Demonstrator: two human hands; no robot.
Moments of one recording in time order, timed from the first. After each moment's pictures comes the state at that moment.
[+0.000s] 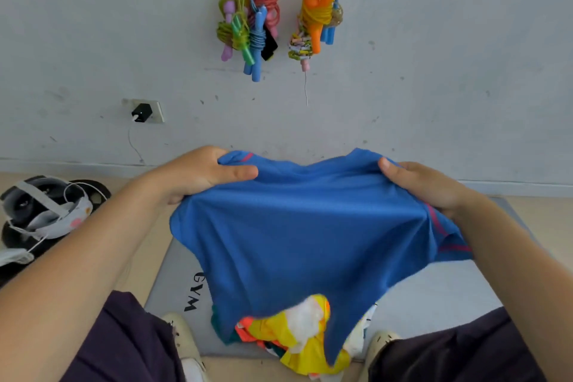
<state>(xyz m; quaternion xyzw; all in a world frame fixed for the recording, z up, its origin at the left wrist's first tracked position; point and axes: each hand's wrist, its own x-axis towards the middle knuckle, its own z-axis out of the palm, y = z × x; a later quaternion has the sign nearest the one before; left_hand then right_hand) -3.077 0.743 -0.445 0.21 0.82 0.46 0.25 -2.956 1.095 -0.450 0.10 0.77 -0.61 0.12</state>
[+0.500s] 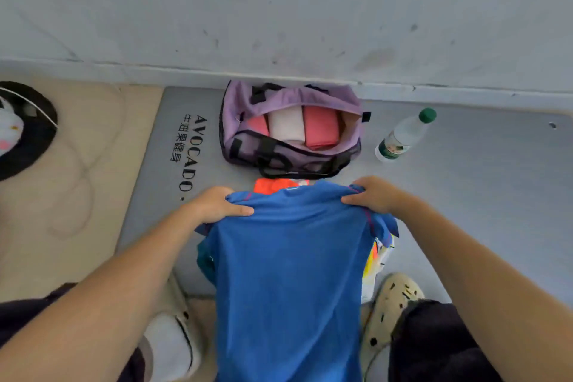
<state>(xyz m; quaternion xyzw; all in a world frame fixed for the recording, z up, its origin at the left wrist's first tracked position) -3.135 0.770 -0.781 0.04 0.87 0.28 0.41 -3.056 1.109 -0.760 0.15 0.89 -0.32 0.30</state>
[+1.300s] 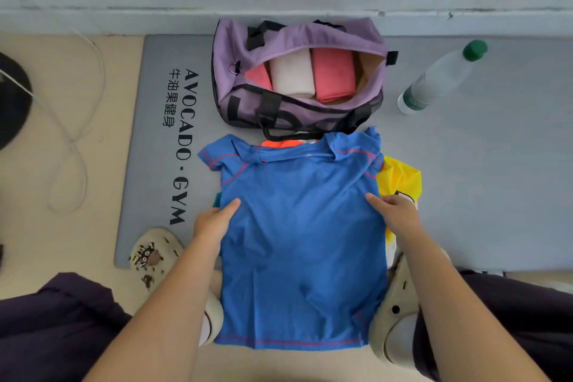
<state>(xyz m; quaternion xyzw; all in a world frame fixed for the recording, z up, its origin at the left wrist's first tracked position) -3.061 0.747 -0.897 -0.36 0.77 0.41 0.32 -2.960 1.086 -0.880 0.50 0.69 -0.50 0.15</state>
